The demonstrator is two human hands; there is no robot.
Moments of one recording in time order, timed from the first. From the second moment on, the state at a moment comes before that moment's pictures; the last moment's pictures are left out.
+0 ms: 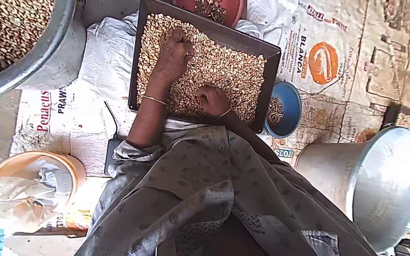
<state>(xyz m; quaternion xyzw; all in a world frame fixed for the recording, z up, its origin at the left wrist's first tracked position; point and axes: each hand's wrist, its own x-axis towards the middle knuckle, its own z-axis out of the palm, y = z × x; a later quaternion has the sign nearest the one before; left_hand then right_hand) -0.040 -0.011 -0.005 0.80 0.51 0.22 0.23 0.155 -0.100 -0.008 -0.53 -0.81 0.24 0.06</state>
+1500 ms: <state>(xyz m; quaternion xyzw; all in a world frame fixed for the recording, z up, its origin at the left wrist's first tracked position) 0.006 -0.031 -0.010 0.90 0.30 0.21 0.23 0.338 -0.104 0.098 -0.77 -0.59 0.08 0.21</state>
